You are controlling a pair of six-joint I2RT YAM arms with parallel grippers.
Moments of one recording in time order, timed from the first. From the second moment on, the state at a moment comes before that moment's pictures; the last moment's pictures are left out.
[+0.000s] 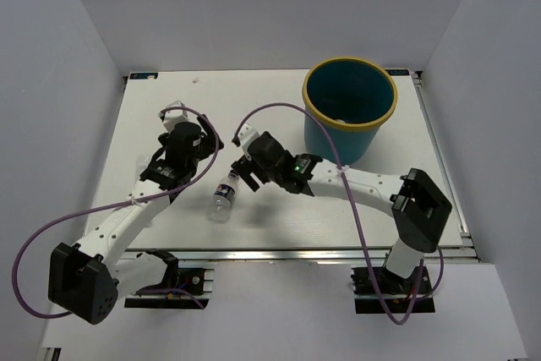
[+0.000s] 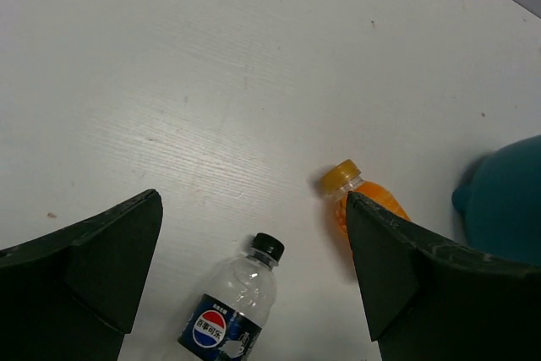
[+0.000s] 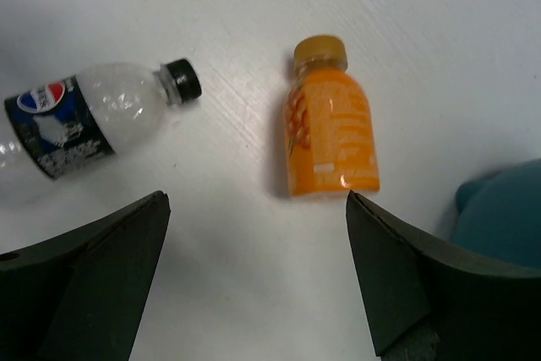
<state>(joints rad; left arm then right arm) -0.43 1.11 0.83 -0.21 -0.44 -0.61 1.06 1.67 1.22 -0.24 0.30 -0.01</state>
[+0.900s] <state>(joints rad) -0.41 1.06 0.77 -0.27 -0.43 -0.70 0.79 2.01 1.40 -0.27 -0.06 -0.07</state>
